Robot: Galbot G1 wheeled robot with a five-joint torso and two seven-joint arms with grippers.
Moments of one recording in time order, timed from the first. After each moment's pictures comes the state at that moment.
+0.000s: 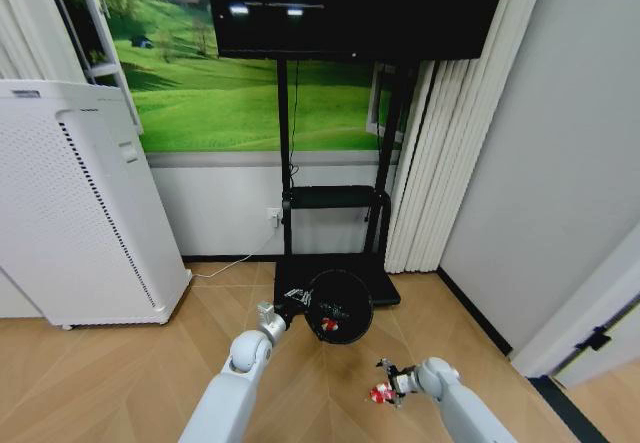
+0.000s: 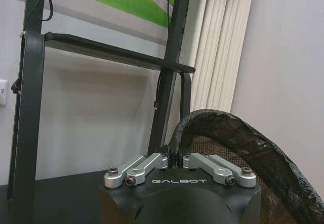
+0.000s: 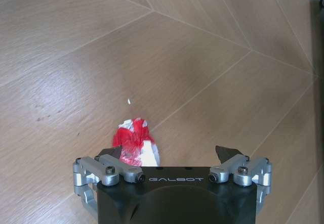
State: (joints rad) left arm 0.97 -1.43 -0.23 -1.57 -0.33 0.16 0.32; right arm -0.90 1.16 0.29 0.99 -1.02 0.37 -0.77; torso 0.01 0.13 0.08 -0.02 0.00
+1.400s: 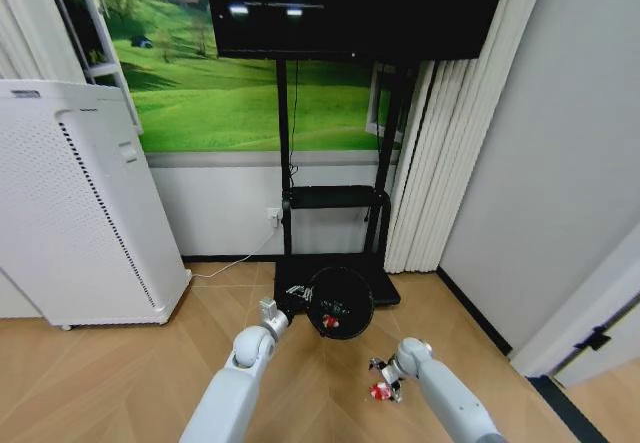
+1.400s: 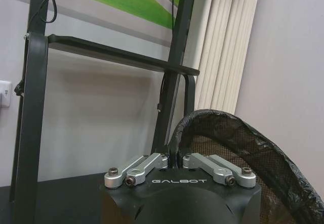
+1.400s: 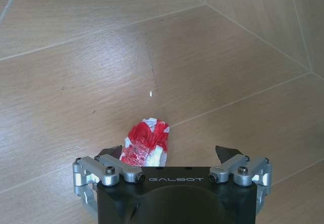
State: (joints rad) left arm 0.94 -1.44 -0.22 -1.56 -0.34 0.17 0.29; right arm -0.74 1.17 0.09 0.90 -1.15 0.40 -0.93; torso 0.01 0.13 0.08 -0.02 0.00
